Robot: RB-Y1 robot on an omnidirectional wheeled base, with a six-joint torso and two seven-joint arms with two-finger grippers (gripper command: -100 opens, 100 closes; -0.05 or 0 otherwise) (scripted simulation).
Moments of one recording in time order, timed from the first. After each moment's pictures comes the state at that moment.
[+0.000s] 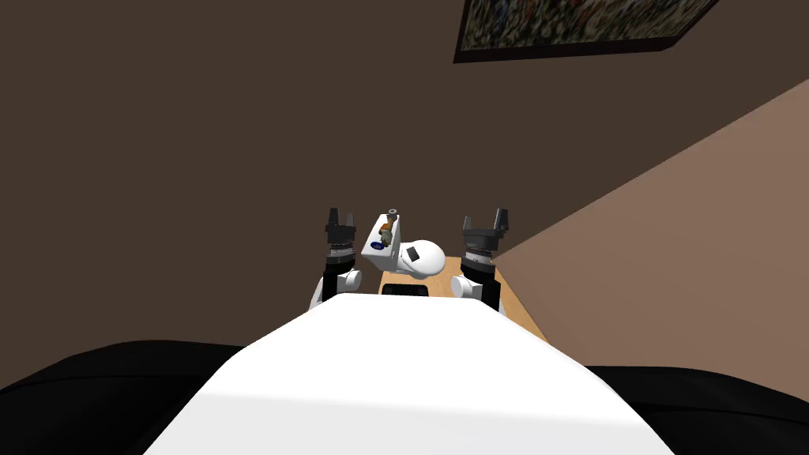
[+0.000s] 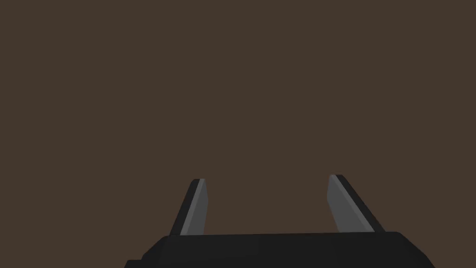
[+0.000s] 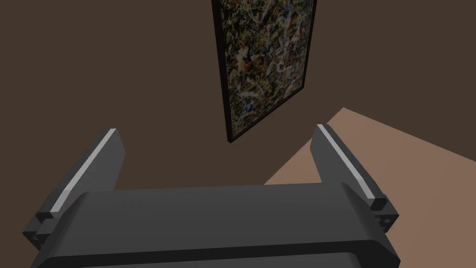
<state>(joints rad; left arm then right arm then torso) 0.46 0.02 -0.04 -2.24 -0.03 -0.50 0.07 0.51 0.02 0.07 -2.31 -0.09 -0.47 -0.03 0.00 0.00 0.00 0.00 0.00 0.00</state>
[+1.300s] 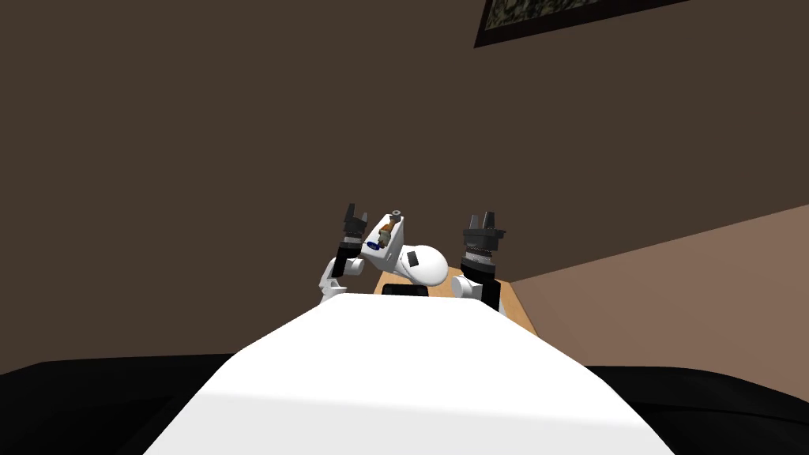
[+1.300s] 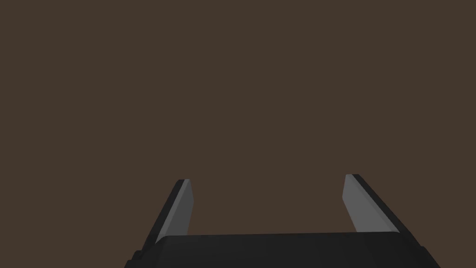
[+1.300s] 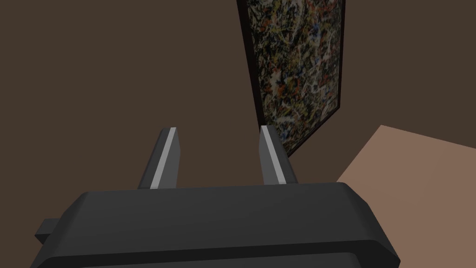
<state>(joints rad) 0.23 0.17 -0.03 -2.03 0.00 -0.37 0.19 0.51 0.02 0.07 -2.31 -0.09 -0.47 -0.03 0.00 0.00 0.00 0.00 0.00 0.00</state>
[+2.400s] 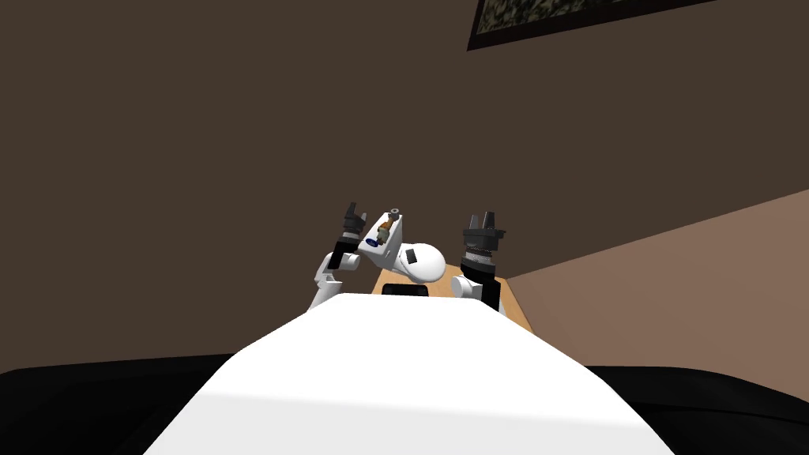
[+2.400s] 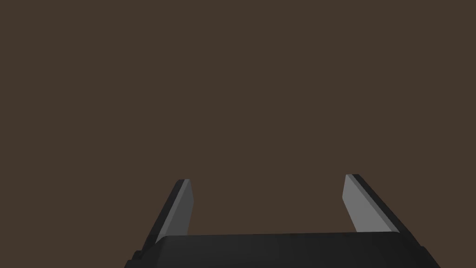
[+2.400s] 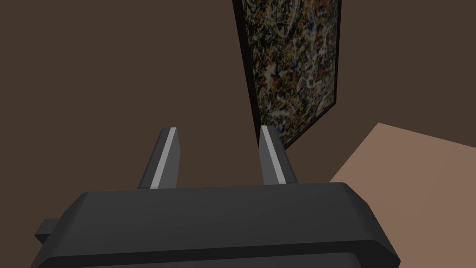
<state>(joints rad) 0.16 0.26 0.00 -1.99 0.05 -0.23 0.20 0.51 0.02 0.07 -2.31 -0.09 -0.47 -0.03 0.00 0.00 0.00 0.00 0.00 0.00</state>
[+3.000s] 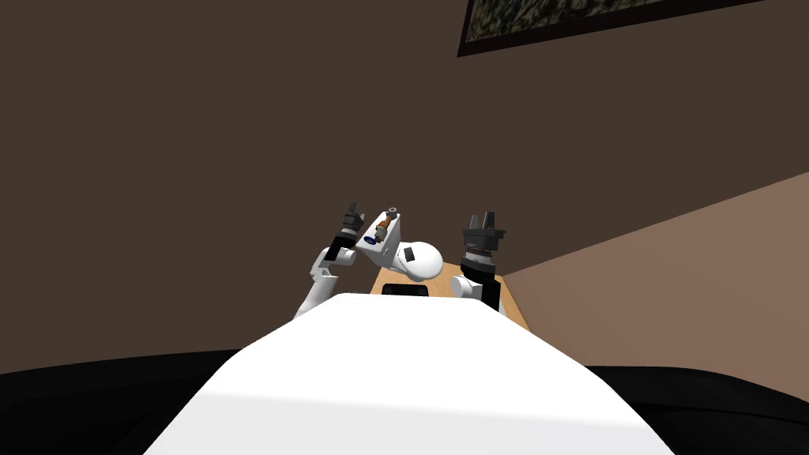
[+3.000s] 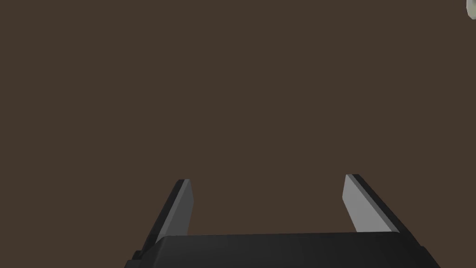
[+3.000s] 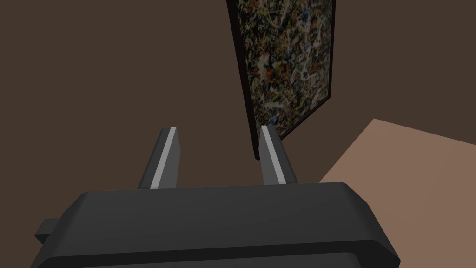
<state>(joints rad) 0.10 0.34 0.03 -1.94 0.10 -0.07 0.19 0.51 0.02 0.07 -2.31 -0.09 -0.47 -0.03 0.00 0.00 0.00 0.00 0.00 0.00</state>
